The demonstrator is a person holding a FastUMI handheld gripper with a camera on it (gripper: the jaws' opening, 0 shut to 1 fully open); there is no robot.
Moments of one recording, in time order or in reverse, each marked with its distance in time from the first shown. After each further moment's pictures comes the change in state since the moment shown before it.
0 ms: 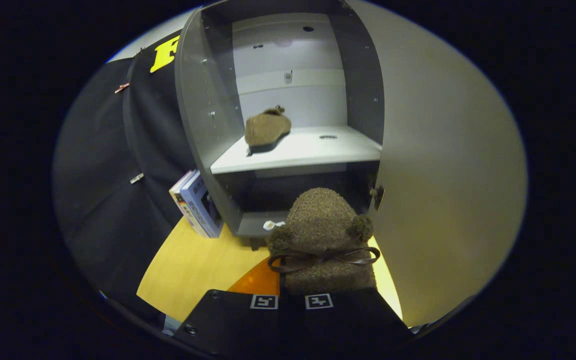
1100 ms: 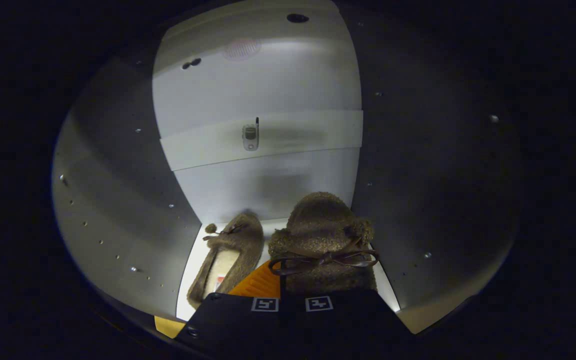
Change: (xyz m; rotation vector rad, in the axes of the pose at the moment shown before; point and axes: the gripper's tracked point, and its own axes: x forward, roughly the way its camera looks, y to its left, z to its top) arm 0.216 -0.030 0.249 0.051 0.034 -0.088
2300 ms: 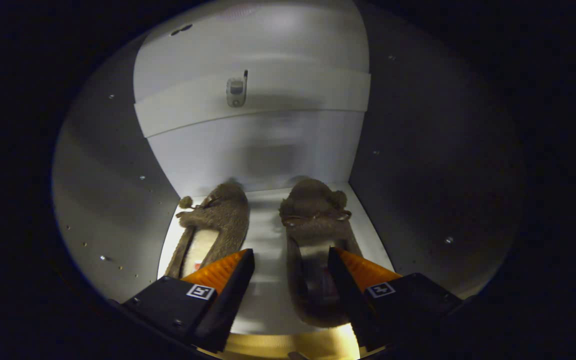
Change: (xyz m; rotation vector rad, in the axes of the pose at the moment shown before) arm -0.019 -0.005 -0.040 -0.044 0.087 -0.067
